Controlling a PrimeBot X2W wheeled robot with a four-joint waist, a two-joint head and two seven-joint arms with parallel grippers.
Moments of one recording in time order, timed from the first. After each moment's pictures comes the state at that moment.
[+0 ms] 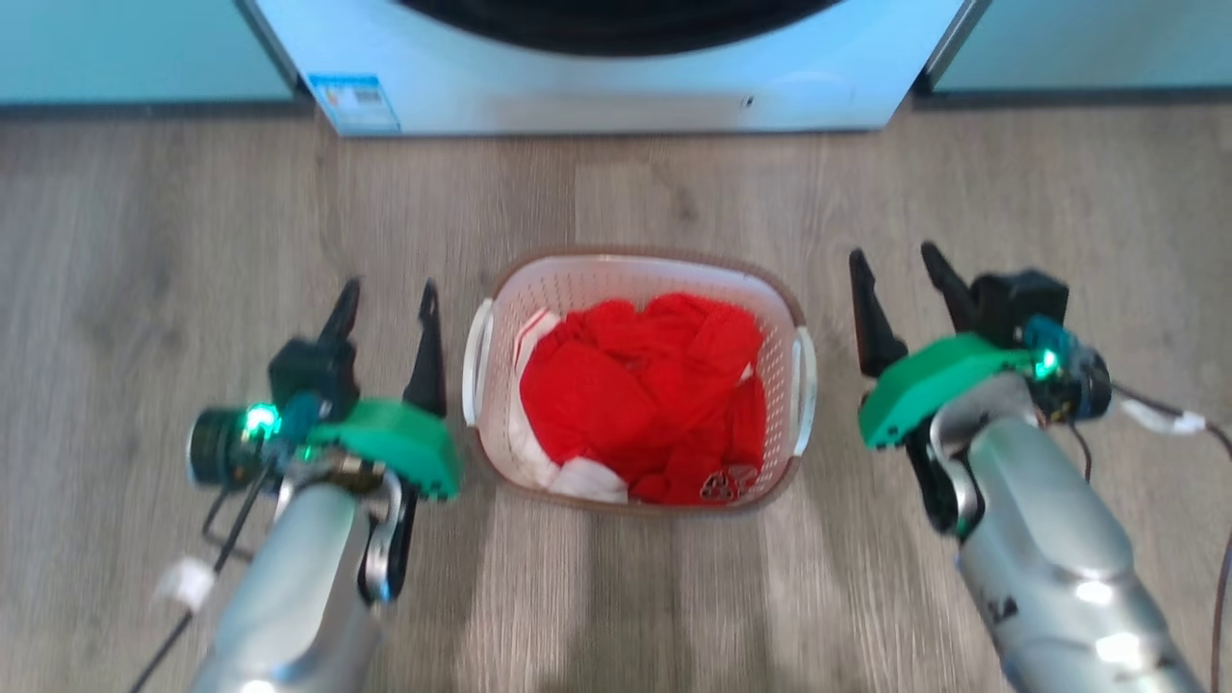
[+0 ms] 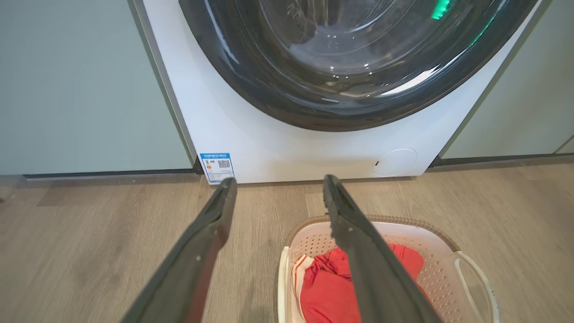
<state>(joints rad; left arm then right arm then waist) -0.37 0.09 -0.34 0.45 -0.27 0.11 -0.26 -0.51 -0.07 0.22 0.62 0.32 0.12 -0.25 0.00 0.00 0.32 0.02</state>
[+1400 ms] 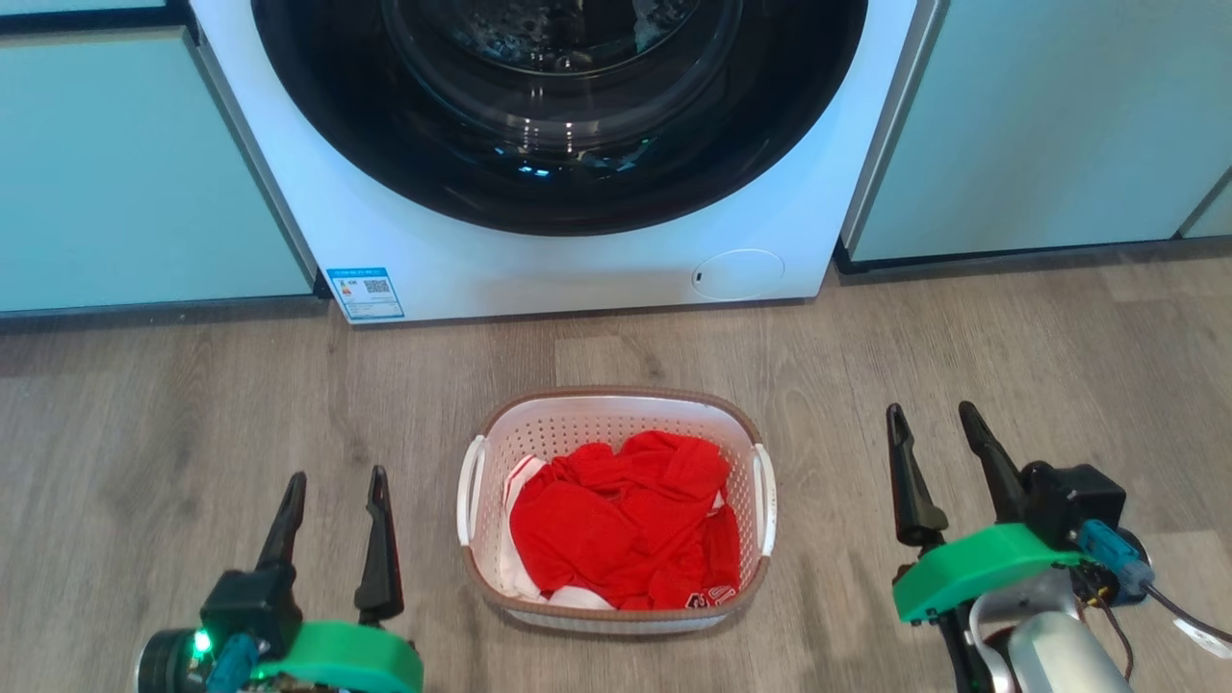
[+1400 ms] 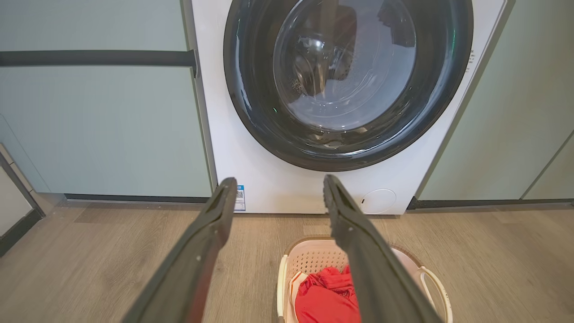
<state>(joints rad) 0.14 0.06 -0.14 0.05 -0.16 0.07 -0.26 -0.05 -0.06 0.13 0.21 0.29 0.12 -0.25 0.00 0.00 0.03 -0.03</state>
